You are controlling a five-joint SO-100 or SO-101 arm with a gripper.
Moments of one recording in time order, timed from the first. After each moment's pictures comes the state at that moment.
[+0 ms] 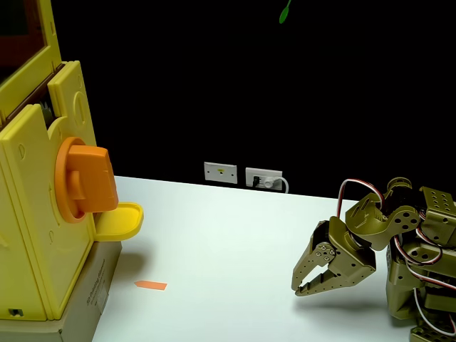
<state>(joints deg) 3.2 195.0 184.9 60.6 3.7</state>
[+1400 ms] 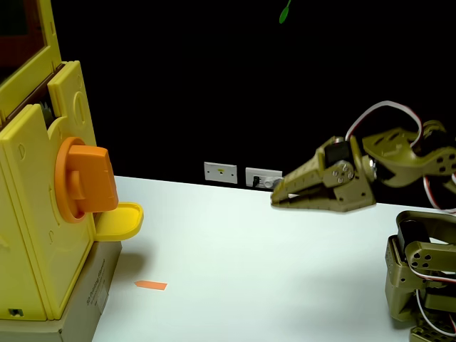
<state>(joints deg) -1.7 183.3 149.1 55.2 -5.9</state>
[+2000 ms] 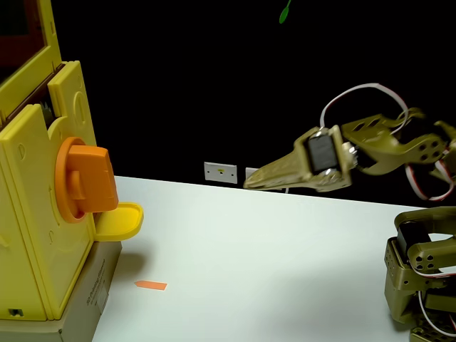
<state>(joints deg) -6.4 169.8 146.8 39.5 -44.4</state>
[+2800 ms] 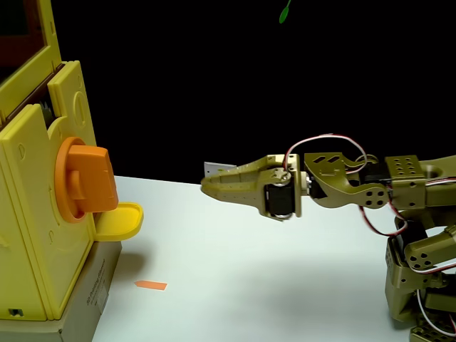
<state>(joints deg) -1.5 154.7 162.8 -9.2 -85.8</state>
